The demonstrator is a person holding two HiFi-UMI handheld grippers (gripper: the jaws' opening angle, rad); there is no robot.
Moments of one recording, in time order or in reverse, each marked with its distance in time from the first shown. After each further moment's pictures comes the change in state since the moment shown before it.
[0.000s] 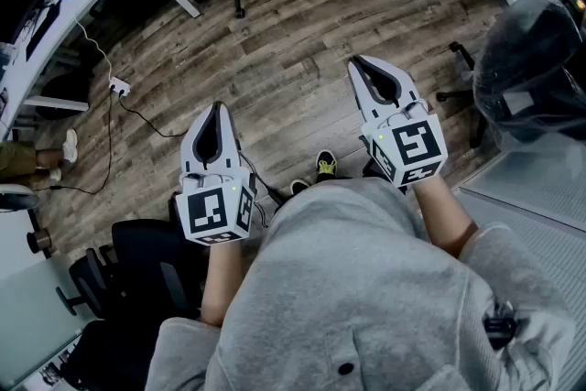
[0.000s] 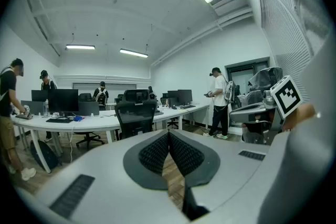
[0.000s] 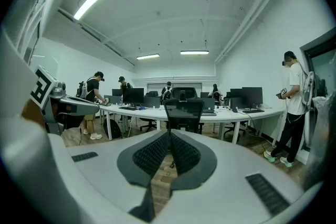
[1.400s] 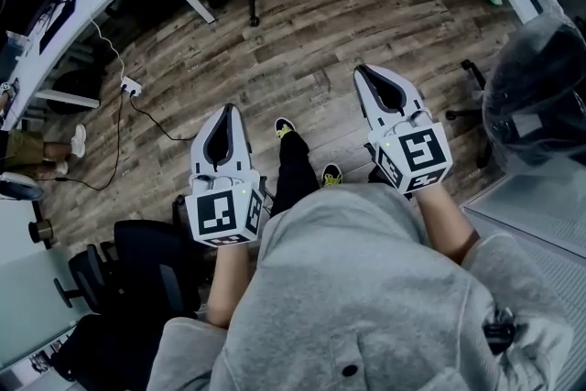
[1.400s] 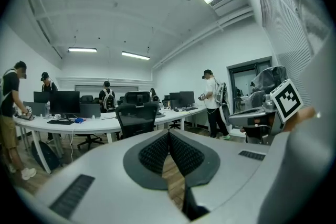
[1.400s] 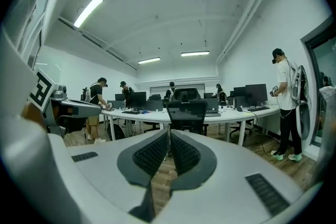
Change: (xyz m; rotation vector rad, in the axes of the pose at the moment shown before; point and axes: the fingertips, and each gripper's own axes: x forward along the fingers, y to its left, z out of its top) left arm 0.016 -0.012 0.006 -0.004 -0.026 0.027; right arm 0.013 -0.014 -0.005 0.039 -0.031 0.048
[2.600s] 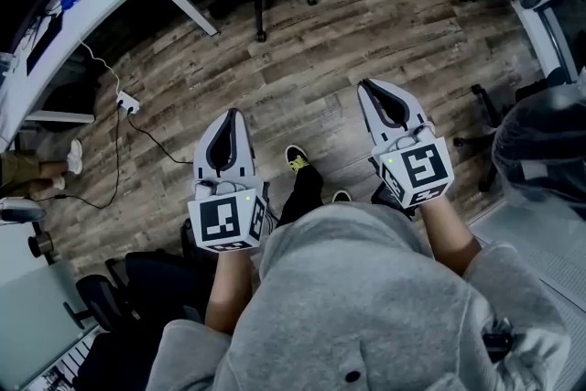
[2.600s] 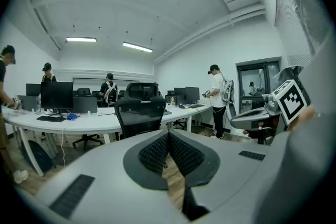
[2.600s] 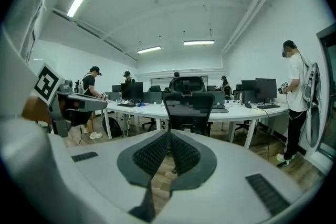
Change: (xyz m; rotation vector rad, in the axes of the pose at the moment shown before) left arm 0.175 0.125 0.009 -0.039 0.054 -0.020; right arm 0.200 -0.035 0.010 -0.028 0.101 0.019
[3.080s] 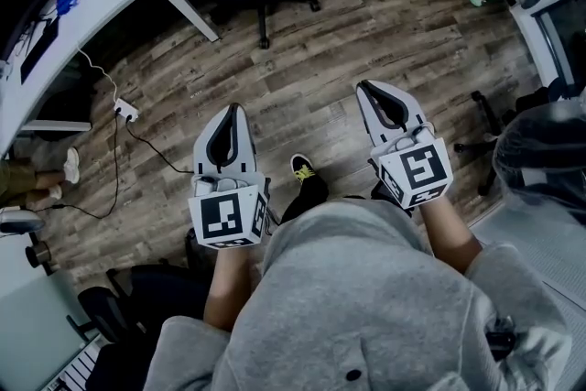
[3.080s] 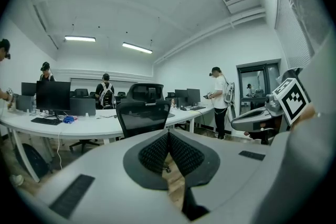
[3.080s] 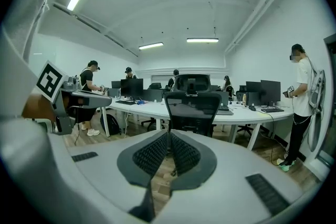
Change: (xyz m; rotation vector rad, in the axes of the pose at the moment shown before) left arm 0.041 0.067 0.014 -0.001 -0.024 -0.026; right arm 0.070 0.022 0.022 -0.038 0.028 -0.005
